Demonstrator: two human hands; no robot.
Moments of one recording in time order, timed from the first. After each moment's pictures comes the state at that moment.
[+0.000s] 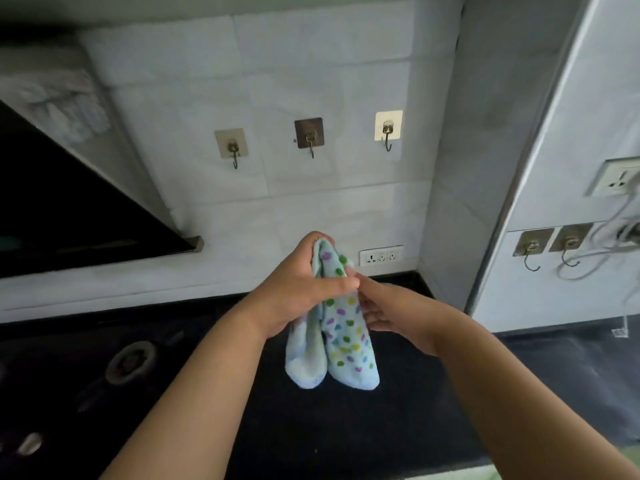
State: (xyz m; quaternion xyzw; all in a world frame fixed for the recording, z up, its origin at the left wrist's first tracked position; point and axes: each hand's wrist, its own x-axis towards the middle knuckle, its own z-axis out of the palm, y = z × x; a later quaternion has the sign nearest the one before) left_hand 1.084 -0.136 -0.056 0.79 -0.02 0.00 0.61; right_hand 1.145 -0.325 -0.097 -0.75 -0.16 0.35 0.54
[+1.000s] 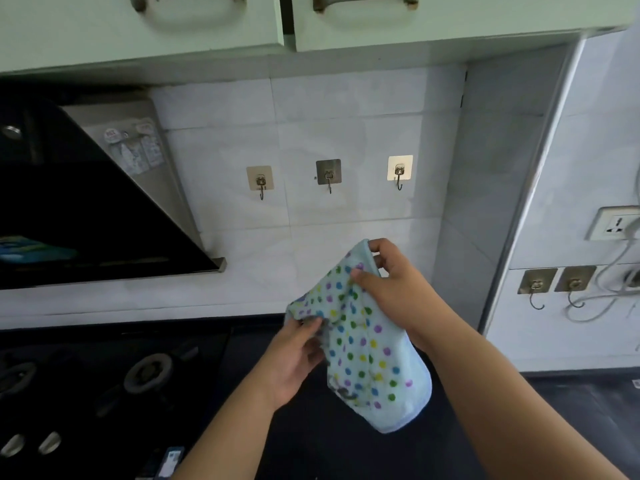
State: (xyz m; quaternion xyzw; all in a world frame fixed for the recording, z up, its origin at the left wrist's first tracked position) left_hand 1.057 -0.133 -0.144 0.54 0.12 0.03 0.83; right_hand 1.127 -0.314 -0.037 -0.76 -0.22 0.07 0.60
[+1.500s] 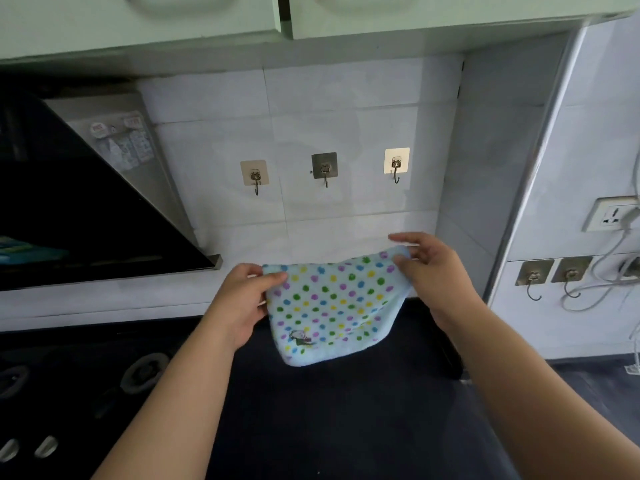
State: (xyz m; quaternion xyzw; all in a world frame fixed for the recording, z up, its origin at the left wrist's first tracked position) left_hand 1.068 -0.071 -0.065 0.62 0.21 0.13 0.75; right_hand 1.163 -0.344 -0.053 -0.71 -0.14 0.00 0.69
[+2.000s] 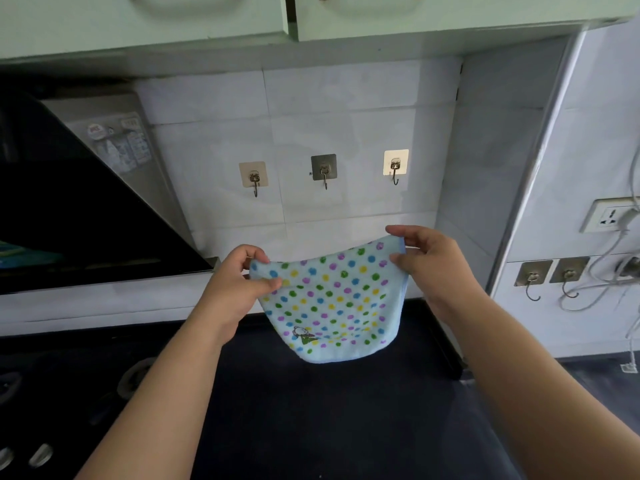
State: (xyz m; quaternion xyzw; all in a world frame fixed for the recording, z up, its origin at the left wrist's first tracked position) left_hand 1.066 -0.052 -0.054 0.75 0.13 0.20 0.62; right_hand 1.165 -0.335 -0.037 -0.70 -0.15 -0.01 0.69
